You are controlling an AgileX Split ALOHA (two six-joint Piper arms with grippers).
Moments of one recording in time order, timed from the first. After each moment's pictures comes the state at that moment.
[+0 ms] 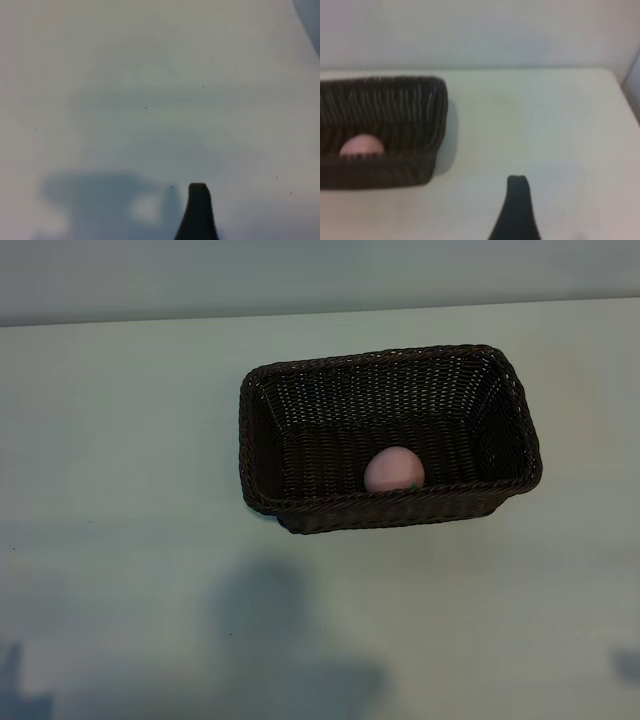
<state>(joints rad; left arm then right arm) -0.01 -0.01 -0.50 0.02 1.09 0.01 0.02 -0.01 -0.62 -0.08 1.01 0.14</state>
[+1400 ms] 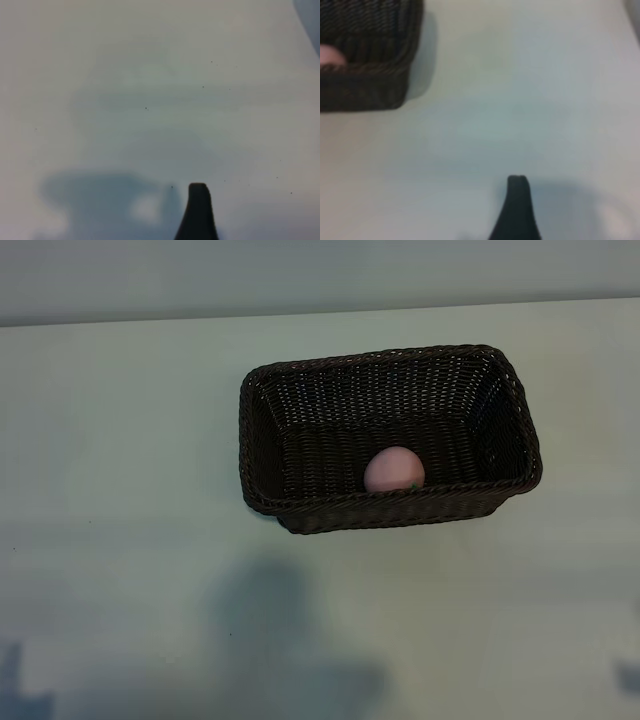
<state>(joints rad) -0.01 -0.01 -0.50 0.02 1.09 0.01 0.02 -0.01 -0.49 -0.13 1.08 0.15</state>
